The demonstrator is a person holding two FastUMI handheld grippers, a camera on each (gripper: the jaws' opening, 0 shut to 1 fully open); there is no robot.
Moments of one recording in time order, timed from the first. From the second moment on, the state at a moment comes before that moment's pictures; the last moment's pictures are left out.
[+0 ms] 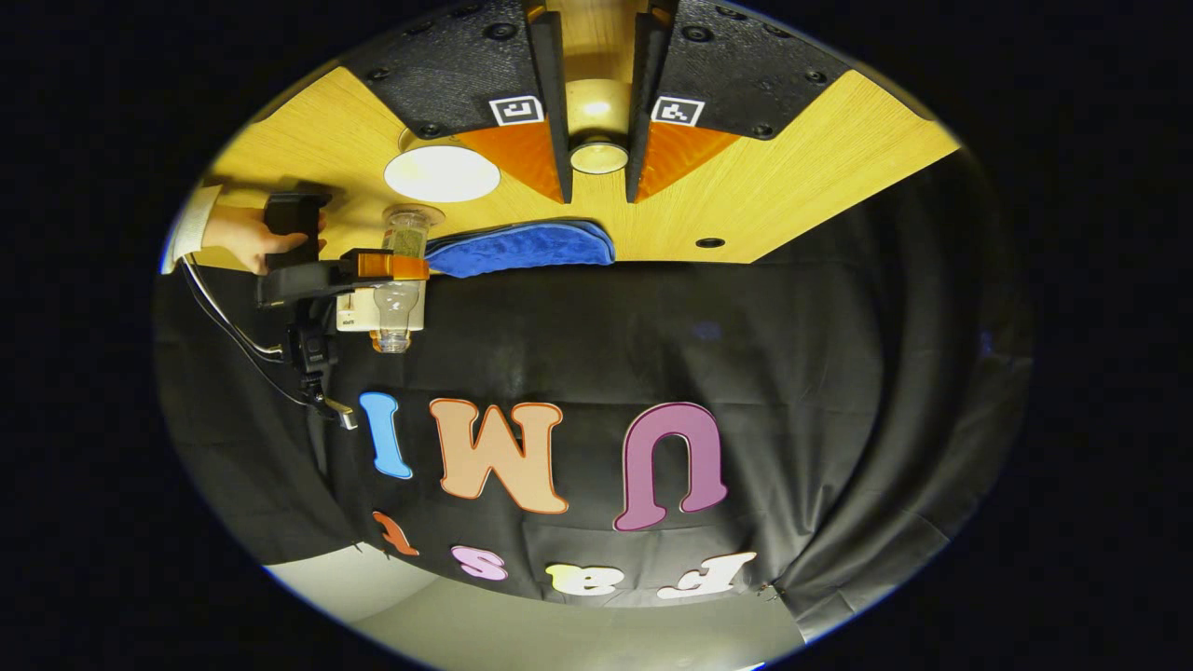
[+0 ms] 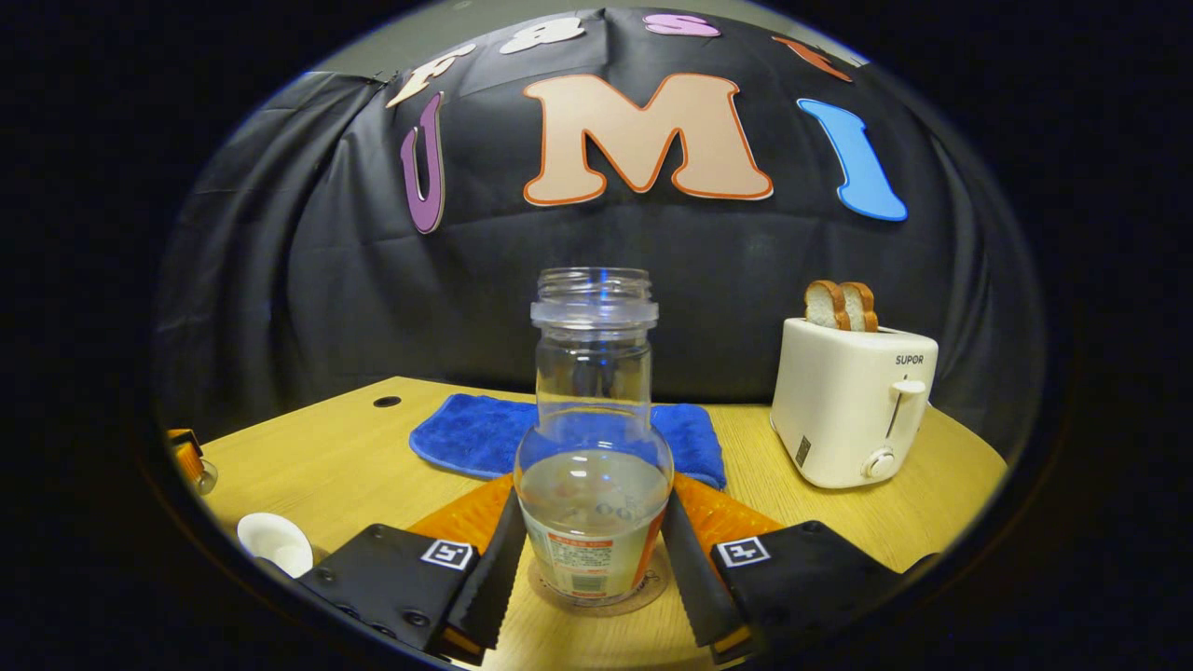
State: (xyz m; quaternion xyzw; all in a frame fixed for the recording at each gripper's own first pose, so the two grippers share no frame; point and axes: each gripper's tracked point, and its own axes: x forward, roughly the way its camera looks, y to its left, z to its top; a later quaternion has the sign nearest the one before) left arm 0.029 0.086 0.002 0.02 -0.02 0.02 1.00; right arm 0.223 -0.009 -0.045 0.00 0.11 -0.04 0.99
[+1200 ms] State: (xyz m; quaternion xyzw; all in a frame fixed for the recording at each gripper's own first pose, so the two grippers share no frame) left arm 0.030 0.085 0.003 0.02 -0.02 0.02 1.00; right arm 0.208 -0.014 -0.049 0.00 0.10 -0.05 0.99
